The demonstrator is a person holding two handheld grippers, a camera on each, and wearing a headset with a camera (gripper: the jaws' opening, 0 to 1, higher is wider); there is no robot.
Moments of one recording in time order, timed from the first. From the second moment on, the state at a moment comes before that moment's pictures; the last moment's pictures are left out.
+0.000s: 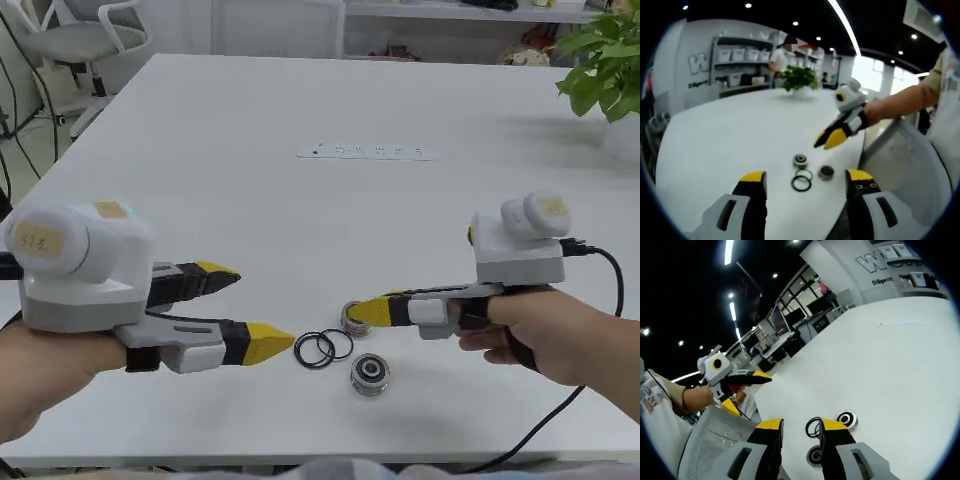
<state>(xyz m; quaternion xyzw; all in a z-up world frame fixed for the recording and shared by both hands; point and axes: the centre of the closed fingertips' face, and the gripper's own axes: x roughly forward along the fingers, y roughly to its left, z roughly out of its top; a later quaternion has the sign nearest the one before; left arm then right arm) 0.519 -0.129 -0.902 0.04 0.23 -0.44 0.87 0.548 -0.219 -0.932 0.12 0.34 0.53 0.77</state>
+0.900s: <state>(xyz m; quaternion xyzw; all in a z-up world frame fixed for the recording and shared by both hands) 0.506 -0.128 -0.878 0.00 0.20 -0.42 0.89 0.506 -0.284 -0.898 0.00 0.25 0.51 0.82</state>
